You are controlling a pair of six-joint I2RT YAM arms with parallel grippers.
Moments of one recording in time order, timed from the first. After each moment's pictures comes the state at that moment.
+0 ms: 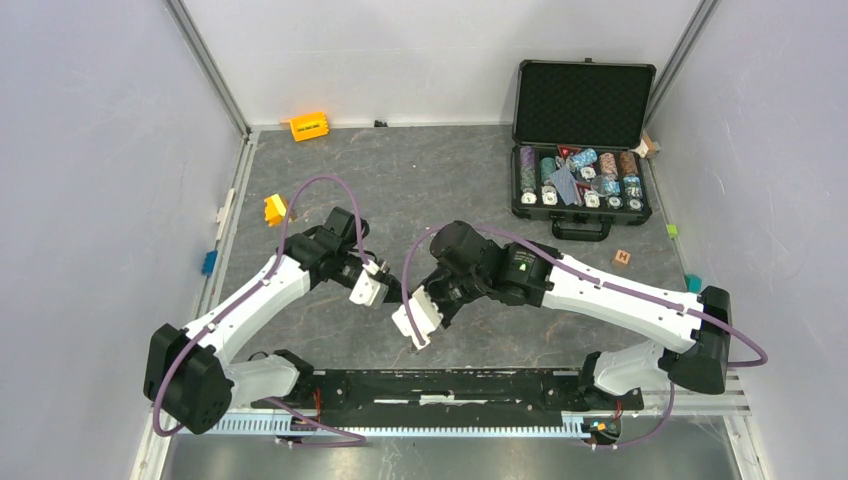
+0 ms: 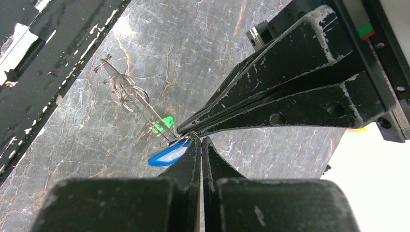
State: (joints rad) left arm -0.53 1.18 0.86 -0.79 1.28 1.50; right arm 1.14 1.37 1.29 -0.73 -0.32 -1.13
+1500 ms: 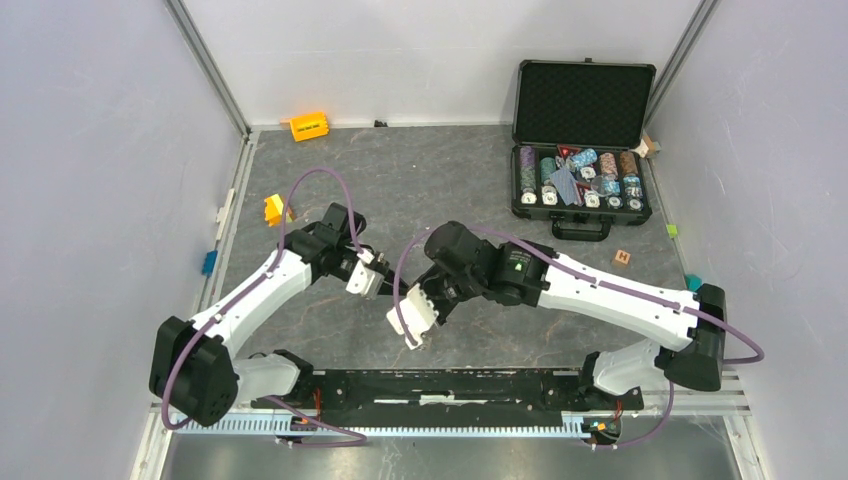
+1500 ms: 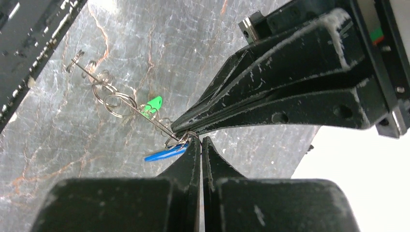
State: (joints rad) left arm -0.48 1.22 0.86 -0.76 1.37 1.50; right arm 1.18 1.40 1.33 -0.76 -0.16 -1.17
